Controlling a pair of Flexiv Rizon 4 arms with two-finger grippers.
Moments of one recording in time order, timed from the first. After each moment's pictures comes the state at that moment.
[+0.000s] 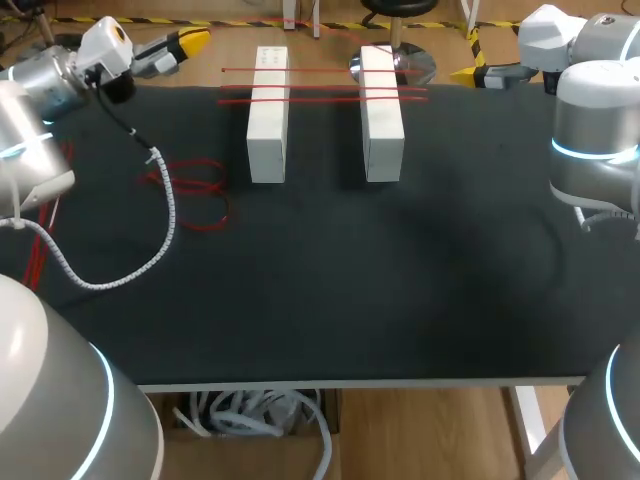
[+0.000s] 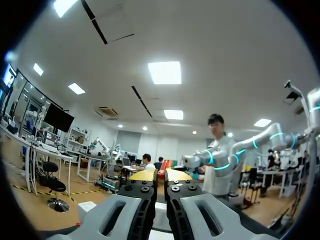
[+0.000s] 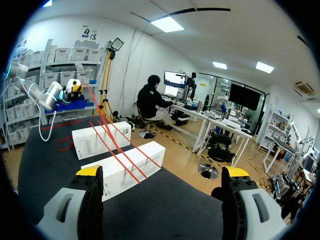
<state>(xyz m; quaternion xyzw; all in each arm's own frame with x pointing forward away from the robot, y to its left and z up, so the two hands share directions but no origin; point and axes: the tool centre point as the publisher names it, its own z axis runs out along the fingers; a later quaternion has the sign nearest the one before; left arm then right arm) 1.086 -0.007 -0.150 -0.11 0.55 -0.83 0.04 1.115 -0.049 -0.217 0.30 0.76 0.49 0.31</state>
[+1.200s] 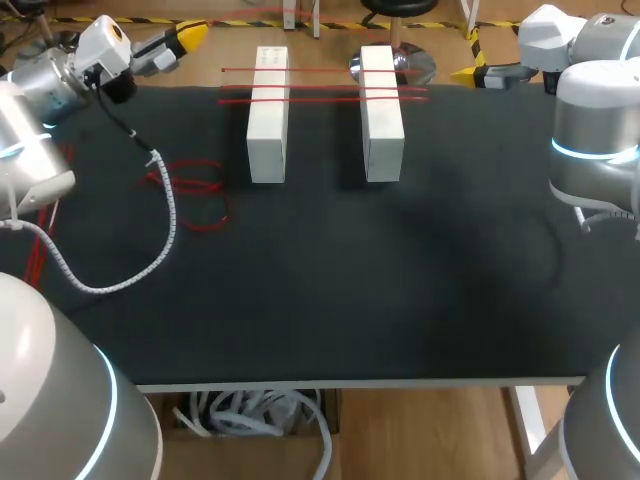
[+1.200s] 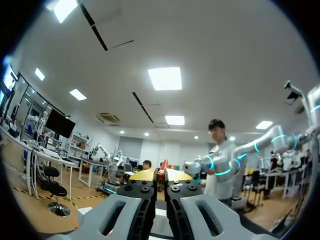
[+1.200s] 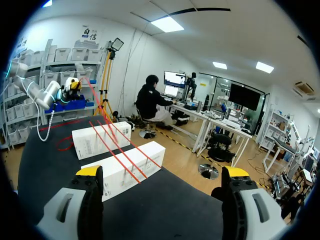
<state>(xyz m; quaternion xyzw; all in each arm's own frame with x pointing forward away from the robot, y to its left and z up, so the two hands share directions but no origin) 1.078 -0.008 -0.136 -0.11 0.53 -0.84 0.05 1.114 -0.049 -0.217 0.30 0.76 0.49 0.31</state>
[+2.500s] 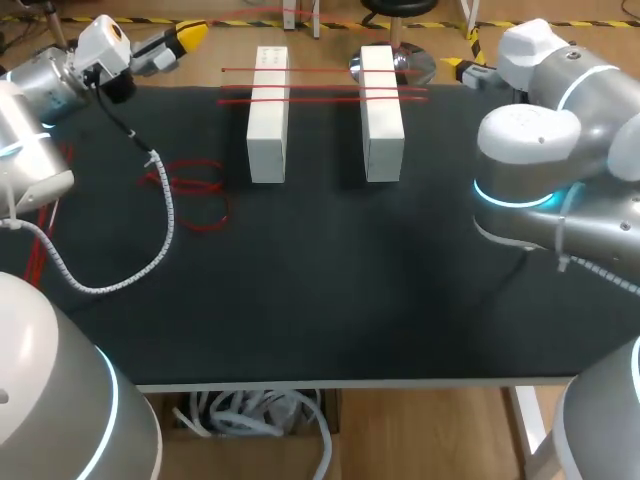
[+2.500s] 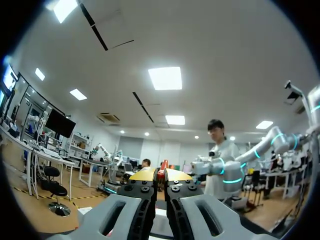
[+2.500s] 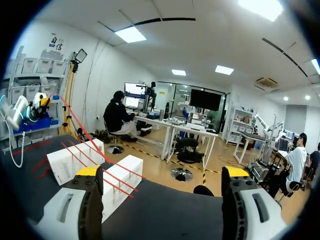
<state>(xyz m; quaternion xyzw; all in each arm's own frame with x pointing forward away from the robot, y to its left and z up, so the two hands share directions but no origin) 1.077 -0.007 -0.135 -0.11 0.53 -0.84 0.05 1.104 -0.050 -0.196 0.41 0.65 0.48 0.42</state>
